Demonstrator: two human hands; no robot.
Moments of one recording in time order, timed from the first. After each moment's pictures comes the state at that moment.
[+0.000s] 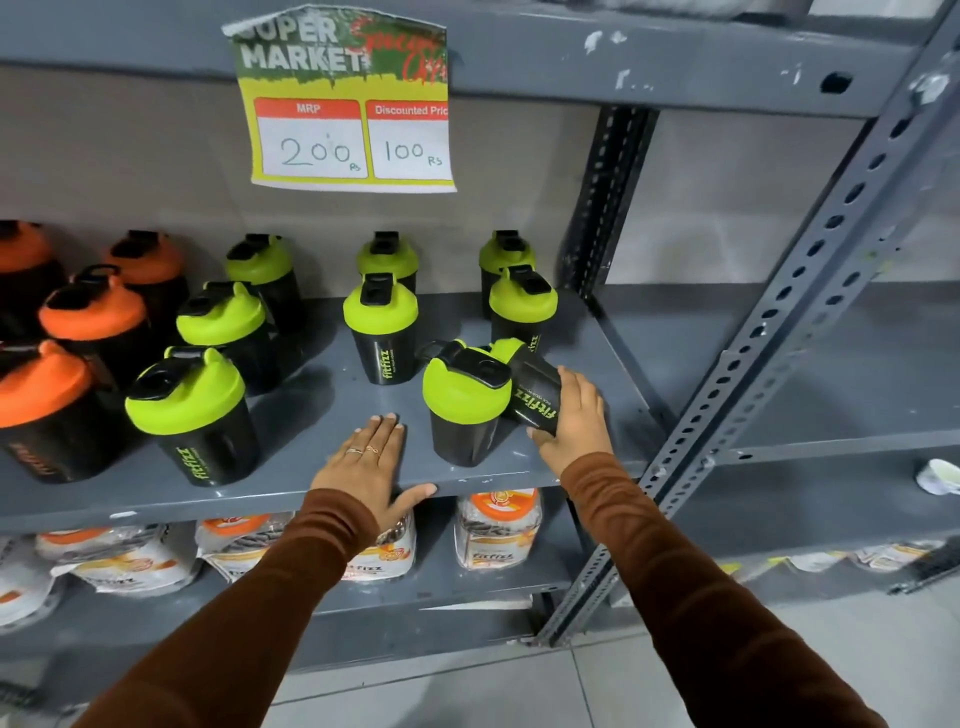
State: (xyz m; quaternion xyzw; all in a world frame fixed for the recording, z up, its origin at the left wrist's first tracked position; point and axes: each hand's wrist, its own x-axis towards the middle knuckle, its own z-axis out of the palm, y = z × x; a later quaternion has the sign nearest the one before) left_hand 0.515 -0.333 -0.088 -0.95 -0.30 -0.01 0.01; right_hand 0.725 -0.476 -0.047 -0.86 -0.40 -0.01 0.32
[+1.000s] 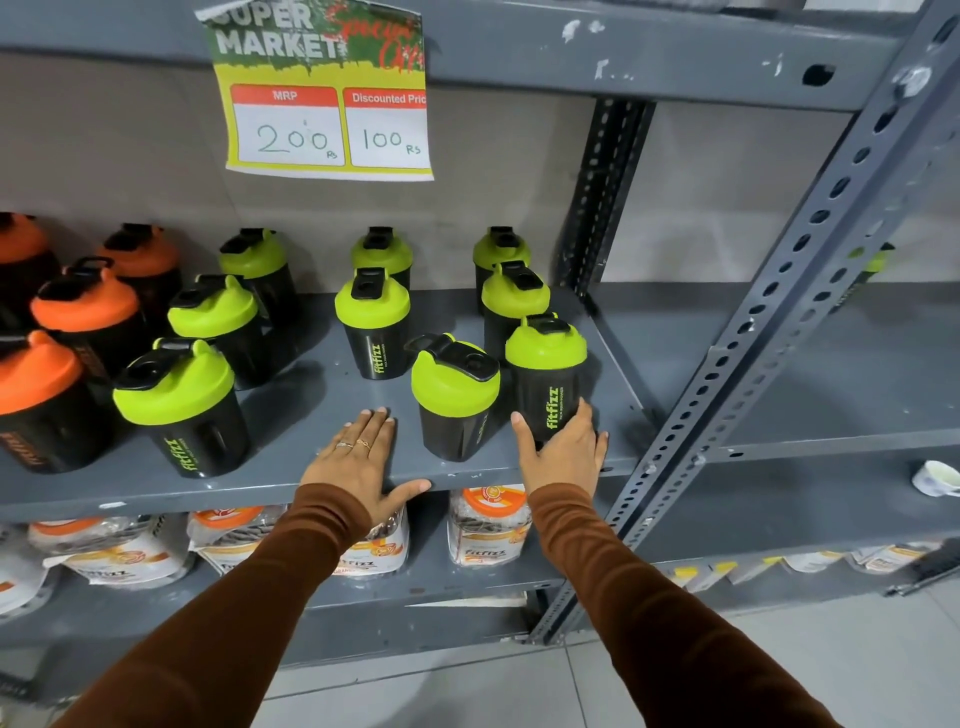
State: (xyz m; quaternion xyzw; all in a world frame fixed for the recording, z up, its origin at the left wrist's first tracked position) left_hand 0.519 -0.333 -0.091 -0.95 -0.32 -0.01 0.02; right_hand 0.696 -0.478 -0.079 -0.88 -0.22 -0.09 0.41
